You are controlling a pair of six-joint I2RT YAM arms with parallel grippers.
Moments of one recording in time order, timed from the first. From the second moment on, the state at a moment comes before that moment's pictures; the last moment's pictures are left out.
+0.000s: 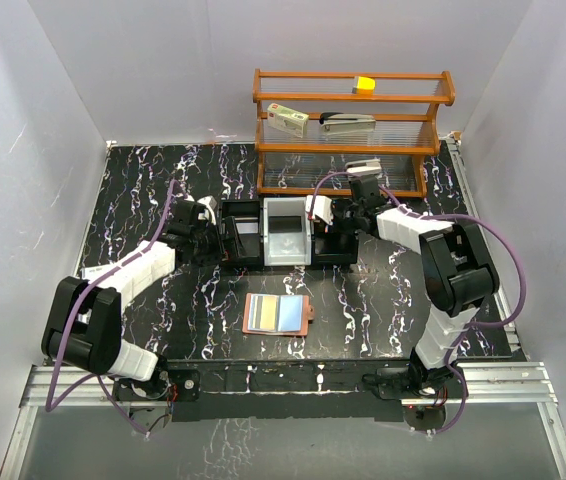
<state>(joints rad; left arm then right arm) -0.34 1.43 0.81 -0.29 0.21 -0.49 0.30 1.80 1.08 -0.12 -0.48 -1.09</state>
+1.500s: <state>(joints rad) -0.32 1.32 0.82 -0.29 0.29 -0.54 0.30 1.65 0.98 0.07 -0.37 -0.84</state>
